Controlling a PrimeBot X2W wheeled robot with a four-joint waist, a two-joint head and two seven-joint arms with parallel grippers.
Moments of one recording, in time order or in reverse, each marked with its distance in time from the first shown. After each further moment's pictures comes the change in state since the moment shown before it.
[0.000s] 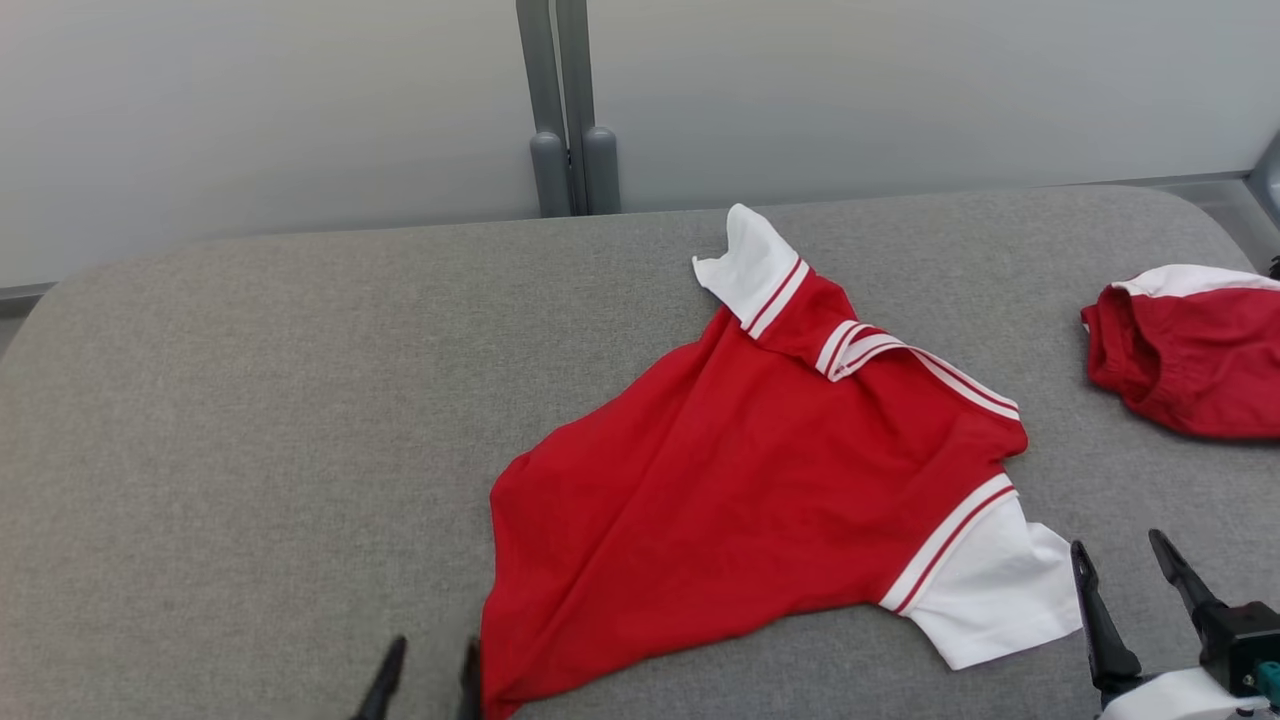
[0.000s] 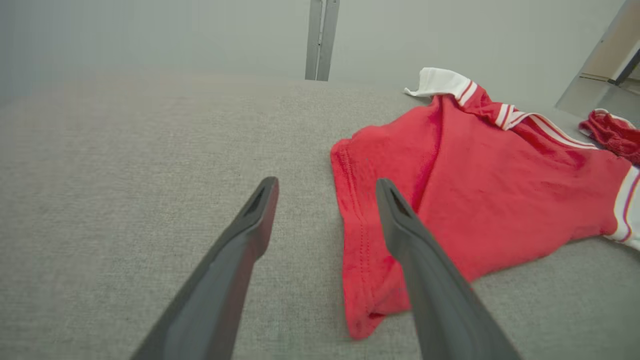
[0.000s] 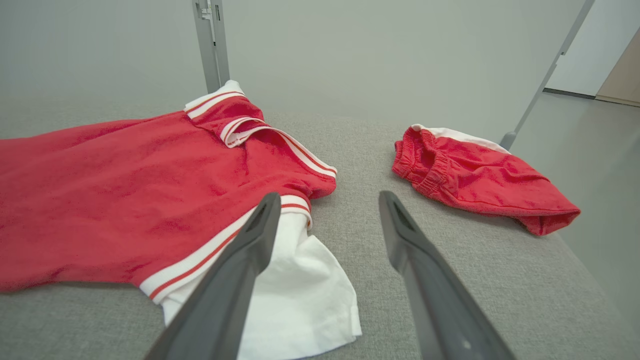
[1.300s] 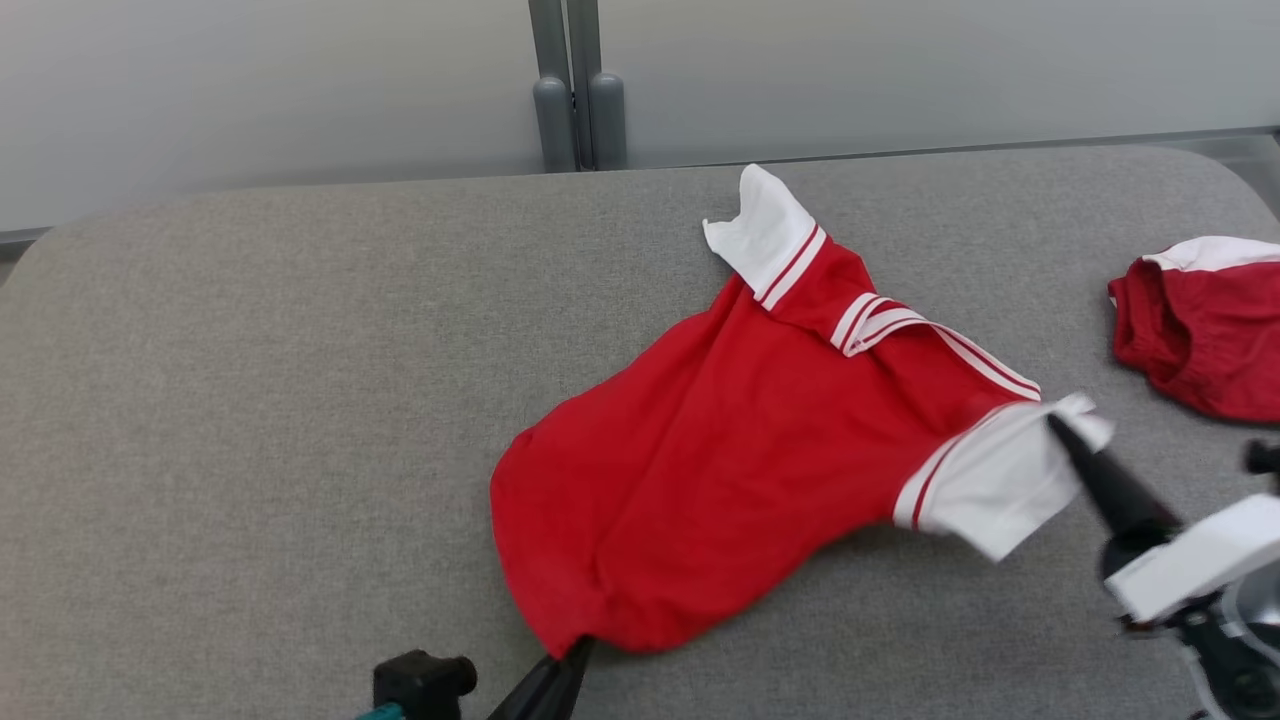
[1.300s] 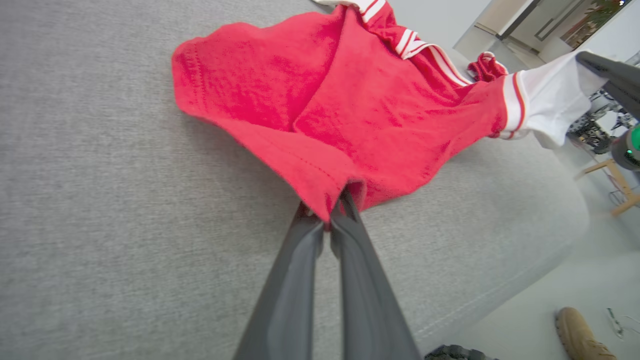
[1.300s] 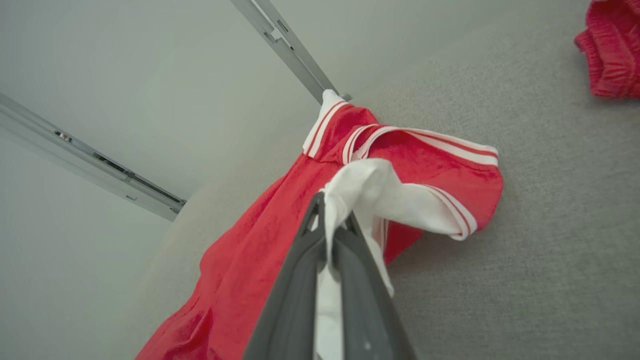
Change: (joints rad) left arm -0.113 0.097 -0.308 0.001 -0.327 -0.043 0.203; right arm -0.183 -0.223 0.258 -0.112 0.970 0.000 0.320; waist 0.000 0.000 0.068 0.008
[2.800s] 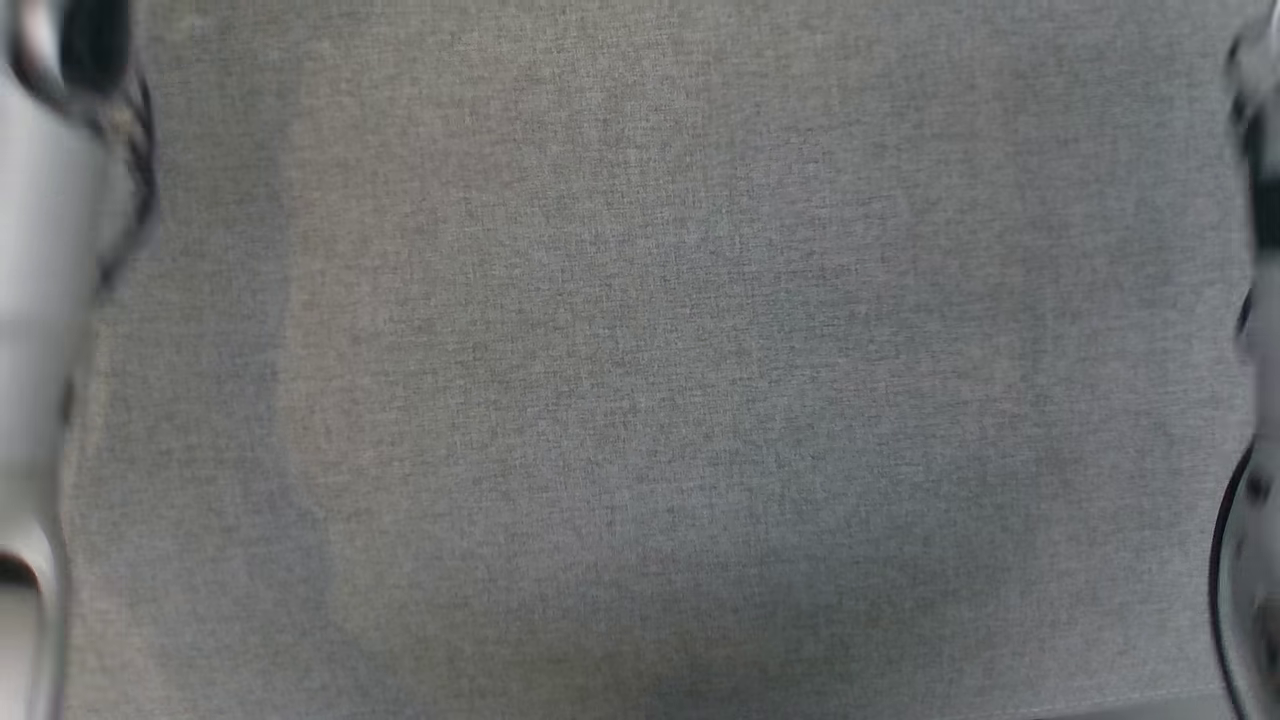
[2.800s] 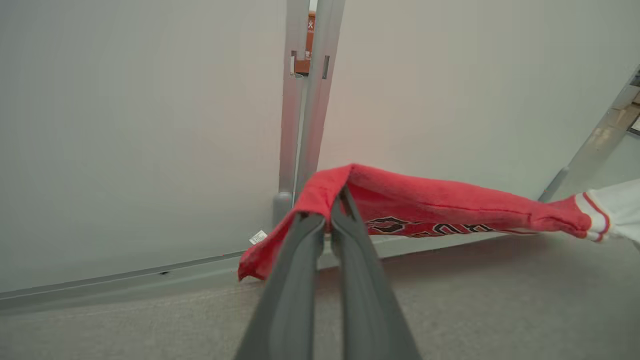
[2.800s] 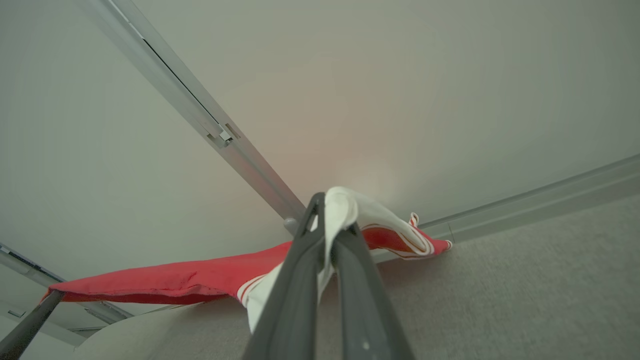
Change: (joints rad) left arm -1.386 0.198 -0.019 0.461 -0.172 0.000 -0.103; right arm -1.080 0.193 -0.182 0.314 -0.291 -0.001 0.047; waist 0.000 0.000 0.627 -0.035
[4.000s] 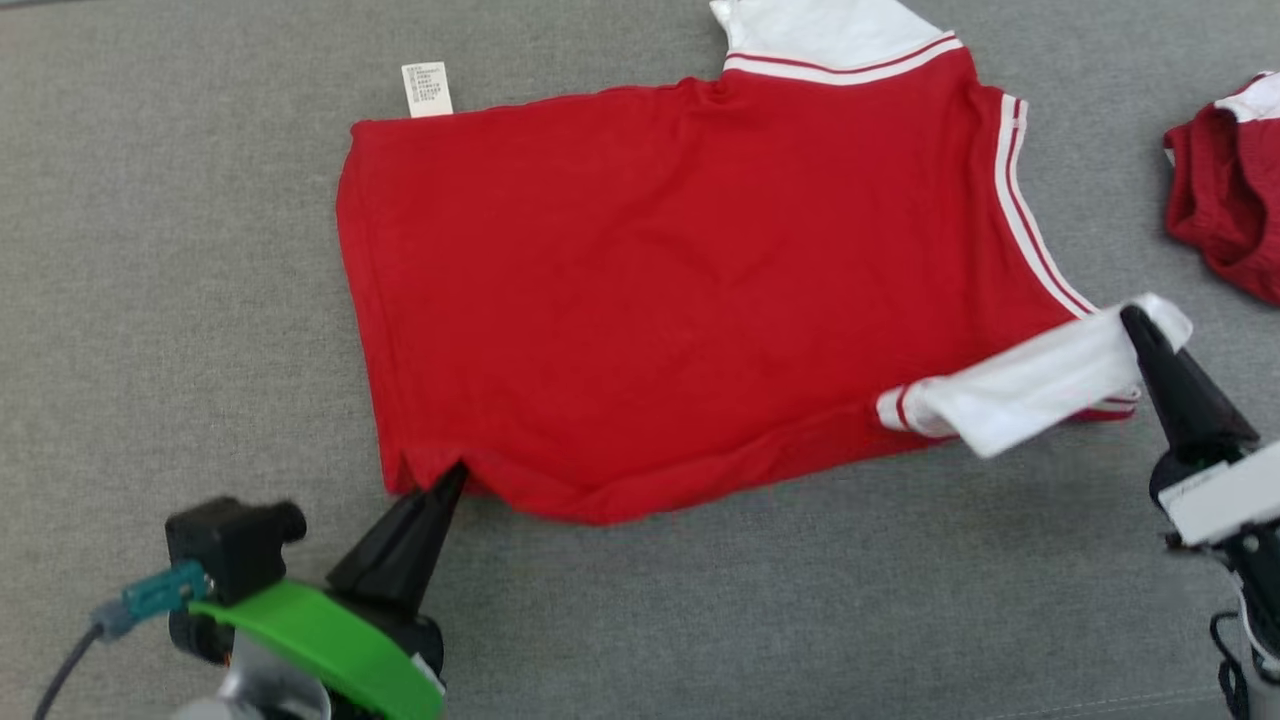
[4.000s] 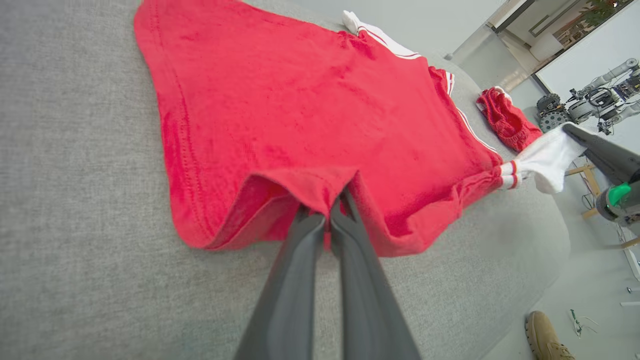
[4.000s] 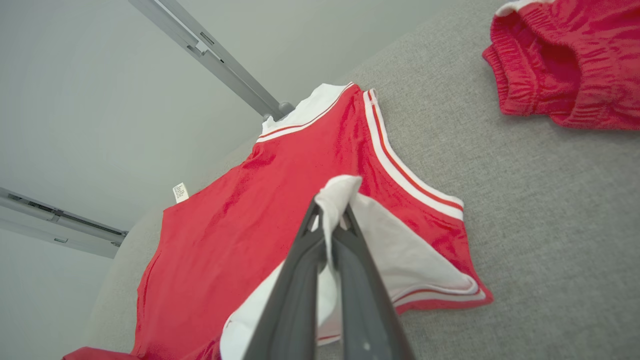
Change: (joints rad) left arm 1.198 0.266 -0.117 -0.974 -0.239 0.303 0.158; right arm 1.072 0.059 -0.186 -0.632 0.077 0.000 0.253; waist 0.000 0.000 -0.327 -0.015
